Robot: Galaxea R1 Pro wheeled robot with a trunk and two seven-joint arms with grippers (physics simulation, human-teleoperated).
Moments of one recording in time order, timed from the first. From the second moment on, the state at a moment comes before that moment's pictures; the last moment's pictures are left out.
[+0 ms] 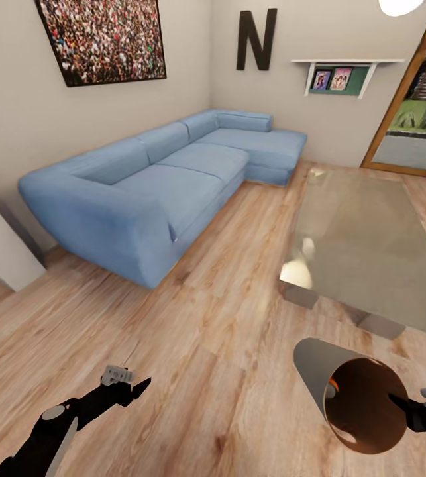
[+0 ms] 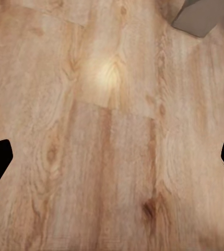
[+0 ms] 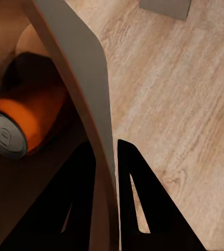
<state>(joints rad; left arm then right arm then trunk) -0.32 0.14 0.12 -0.94 0.00 0.12 -0.66 -0.36 -0.30 -0.93 -0.90 0.47 0.13 1.05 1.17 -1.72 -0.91</state>
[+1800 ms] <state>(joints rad) -0.32 0.14 0.12 -0.93 0.00 0.12 -0.66 -0.36 -0.30 -0.98 -0.90 0.47 0.13 1.05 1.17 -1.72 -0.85</state>
